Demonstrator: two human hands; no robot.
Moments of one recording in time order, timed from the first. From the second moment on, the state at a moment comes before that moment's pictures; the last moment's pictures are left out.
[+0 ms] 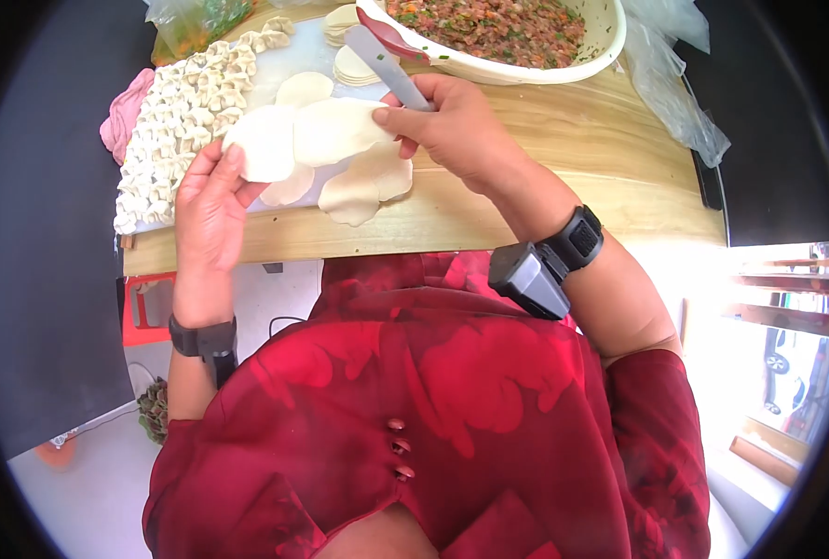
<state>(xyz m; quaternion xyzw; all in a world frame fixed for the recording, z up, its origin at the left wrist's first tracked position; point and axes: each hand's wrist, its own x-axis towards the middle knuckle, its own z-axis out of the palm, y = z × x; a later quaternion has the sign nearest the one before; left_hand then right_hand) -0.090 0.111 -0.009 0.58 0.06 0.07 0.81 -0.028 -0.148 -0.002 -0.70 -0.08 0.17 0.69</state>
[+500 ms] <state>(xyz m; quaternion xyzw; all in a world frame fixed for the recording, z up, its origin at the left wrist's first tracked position) -0.125 0.136 -0.002 0.54 0.07 -0.04 0.84 -0.017 -0.120 0.011 -0.68 -0.12 0.31 0.65</state>
